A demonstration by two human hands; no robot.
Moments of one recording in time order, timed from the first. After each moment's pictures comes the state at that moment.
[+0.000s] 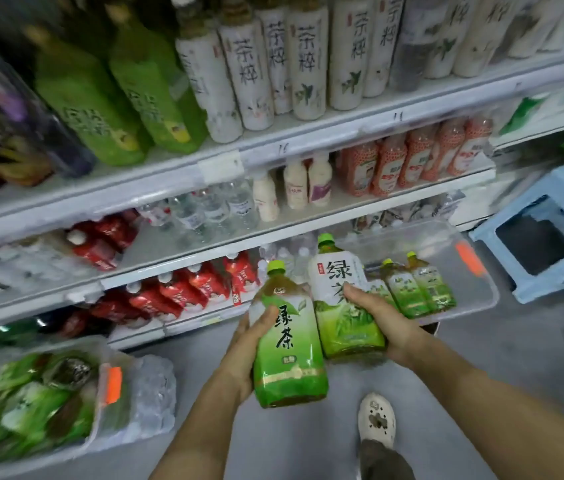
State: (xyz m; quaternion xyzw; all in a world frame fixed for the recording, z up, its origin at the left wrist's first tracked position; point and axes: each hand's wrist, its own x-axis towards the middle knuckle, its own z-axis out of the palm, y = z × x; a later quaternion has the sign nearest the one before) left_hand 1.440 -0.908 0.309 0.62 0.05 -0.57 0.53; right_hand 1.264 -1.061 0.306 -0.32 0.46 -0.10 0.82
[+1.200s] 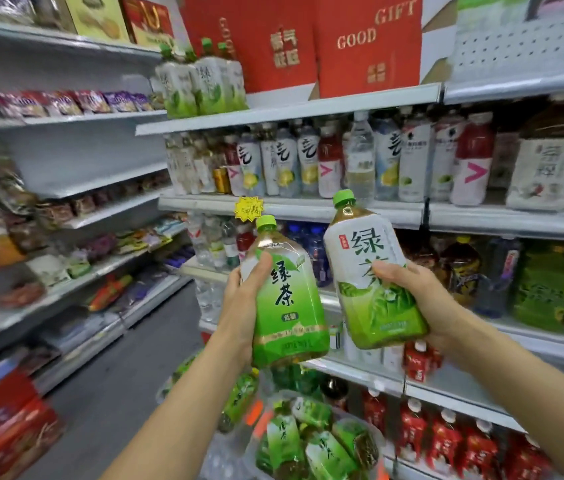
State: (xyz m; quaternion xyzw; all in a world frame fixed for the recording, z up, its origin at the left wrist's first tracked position) left_hand 1.780 -0.413 0.647 0.59 -0.07 -0.12 0.79; right_hand 1.682 -0.646 0.662 -0.59 0.04 -0.11 0.80
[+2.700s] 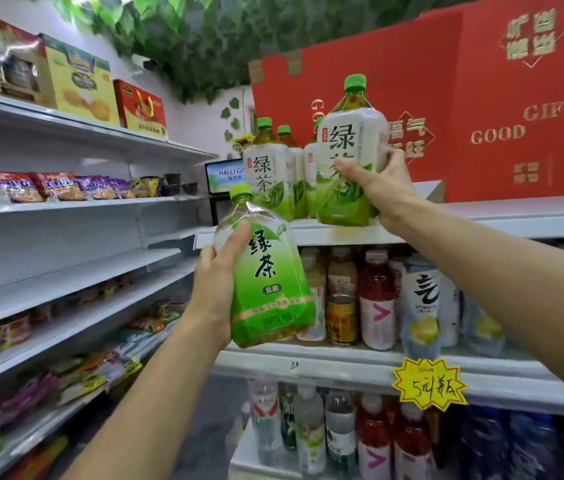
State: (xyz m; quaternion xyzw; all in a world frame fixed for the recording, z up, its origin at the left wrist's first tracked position) left_hand 2.343 -0.211 0.843 0.52 -0.25 -0.09 0.81; right_hand 2.264 -0.435 0.940 -0.65 0.04 -0.46 0.60
